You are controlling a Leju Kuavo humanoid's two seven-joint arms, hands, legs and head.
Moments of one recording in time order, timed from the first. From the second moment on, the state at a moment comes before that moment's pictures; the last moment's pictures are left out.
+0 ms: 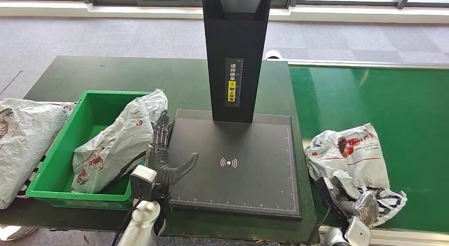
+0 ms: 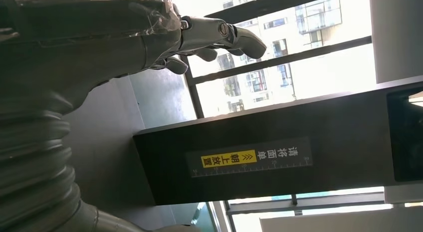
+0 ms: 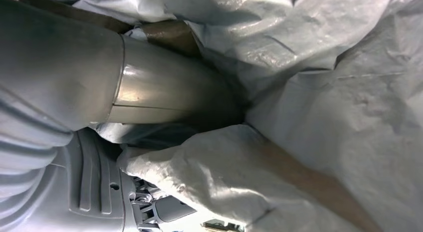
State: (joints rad) left arm -0.13 -0.32 -0.13 -1.15 -0.21 0.08 -0.67; right arm -0.30 0.11 -0.61 -0.51 1.47 -0.55 0.05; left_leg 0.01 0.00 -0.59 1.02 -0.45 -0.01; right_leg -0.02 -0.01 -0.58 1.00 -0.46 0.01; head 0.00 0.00
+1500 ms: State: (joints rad) left arm -0.14 -0.32 -0.14 -1.11 -0.18 0.07 -0.67; right arm 0.04 0.33 -0.39 -1.56 1.14 -0.69 -0.62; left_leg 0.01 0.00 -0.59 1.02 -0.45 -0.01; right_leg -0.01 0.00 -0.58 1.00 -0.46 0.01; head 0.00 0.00
